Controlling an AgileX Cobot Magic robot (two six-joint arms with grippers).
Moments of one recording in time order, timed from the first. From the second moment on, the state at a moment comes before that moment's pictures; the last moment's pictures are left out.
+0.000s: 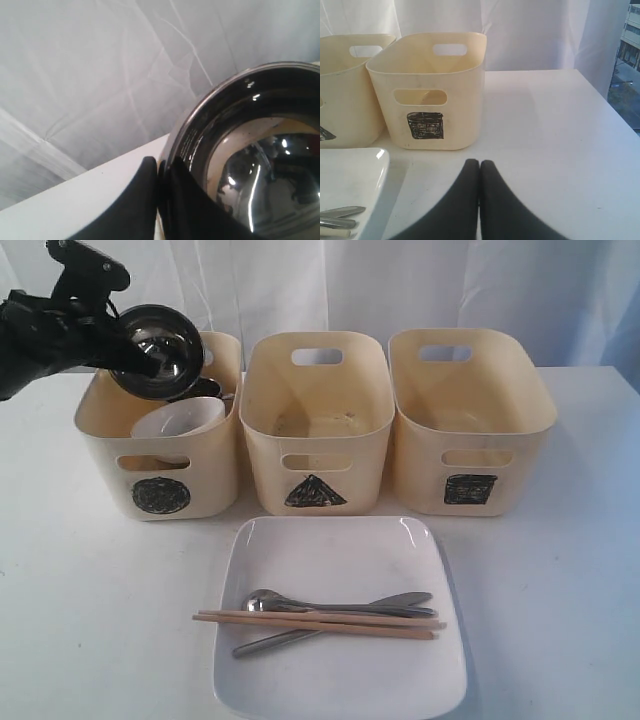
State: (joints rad) left arm -0.24 1.88 -1.31 -0.73 -0.25 1.09; right arm 0.05 0.01 -0.01 0.00 0.25 0.06
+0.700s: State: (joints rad) left arm -0.24 1.83 -1.33 -0.86 -0.10 1.10; right arm 0.05 0.01 -0.01 0.00 0.25 0.06
